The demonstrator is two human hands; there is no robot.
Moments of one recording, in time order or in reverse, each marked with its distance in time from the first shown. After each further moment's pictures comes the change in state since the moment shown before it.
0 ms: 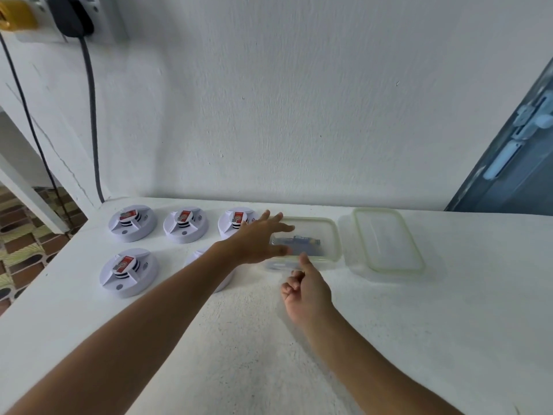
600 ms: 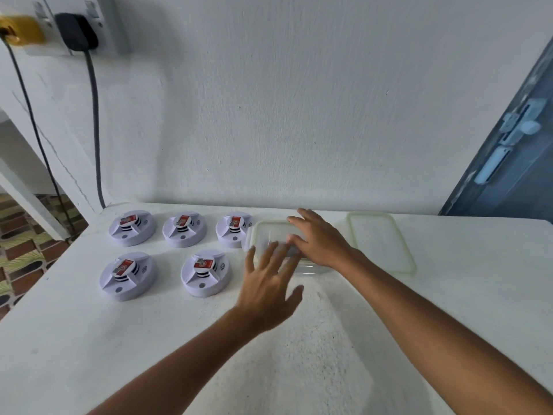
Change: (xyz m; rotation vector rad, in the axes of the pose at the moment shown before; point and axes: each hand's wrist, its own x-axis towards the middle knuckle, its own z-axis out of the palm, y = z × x) left_hand -0.052 0.044 0.081 0.327 0.501 0.096; right_hand 0.049 -0.098 0.017 -2.113 -0.289 -0.996
